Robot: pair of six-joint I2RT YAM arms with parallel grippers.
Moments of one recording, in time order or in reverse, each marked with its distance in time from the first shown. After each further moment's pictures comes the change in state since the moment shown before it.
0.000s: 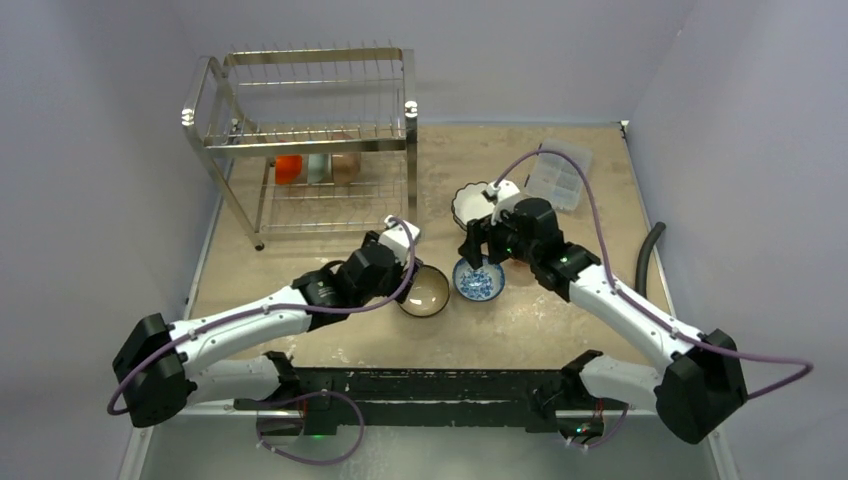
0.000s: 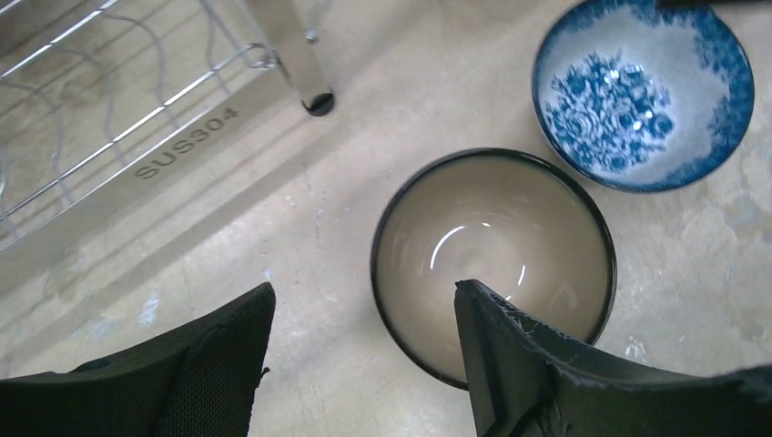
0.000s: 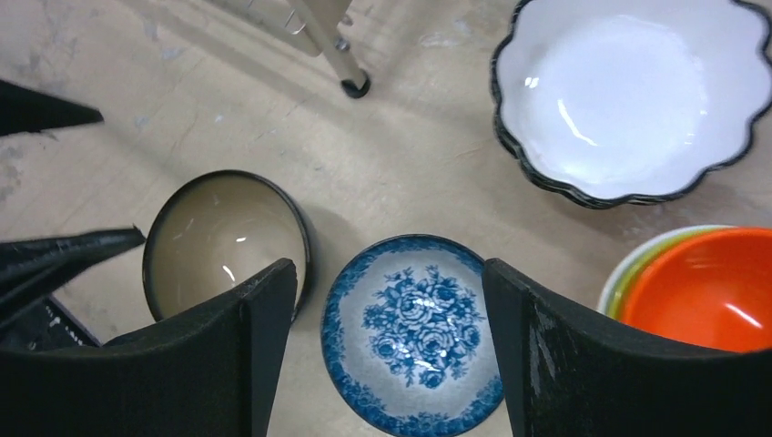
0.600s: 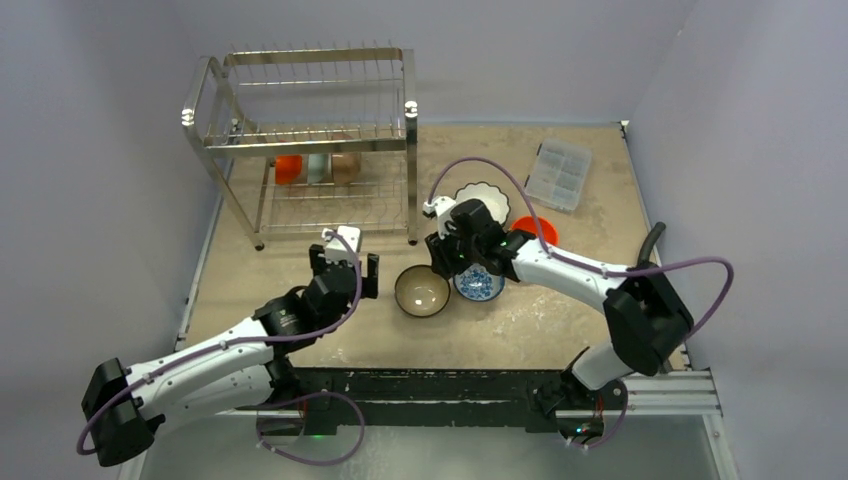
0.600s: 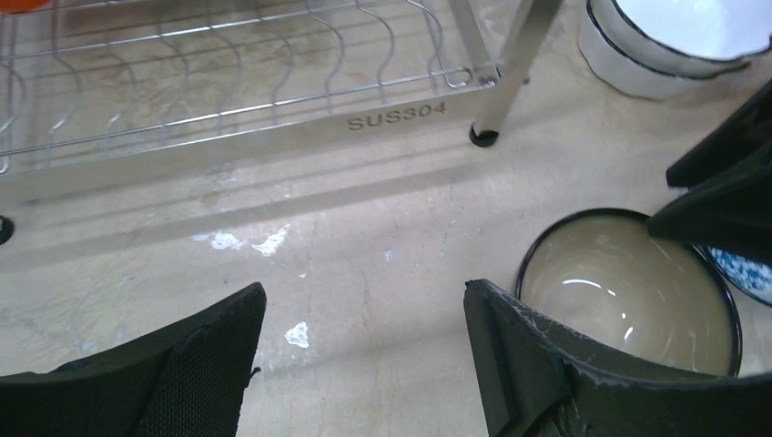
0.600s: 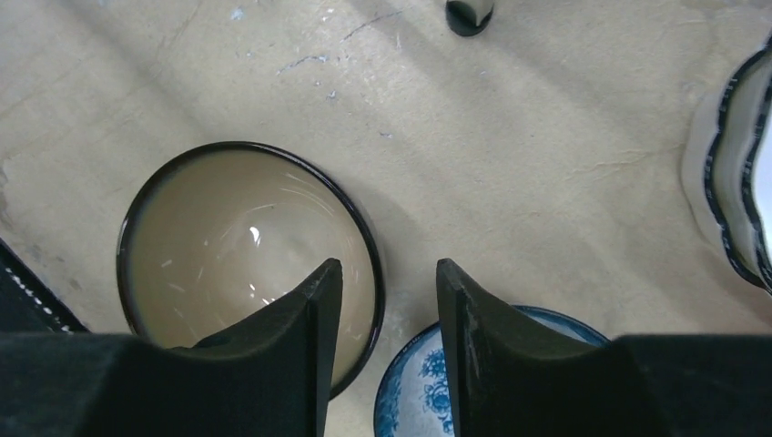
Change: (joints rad) left arm 0.026 -0.331 -0.219 0.013 -0.342 -0.188; right arm 0.208 0.389 0.185 -0.050 0.025 -0.080
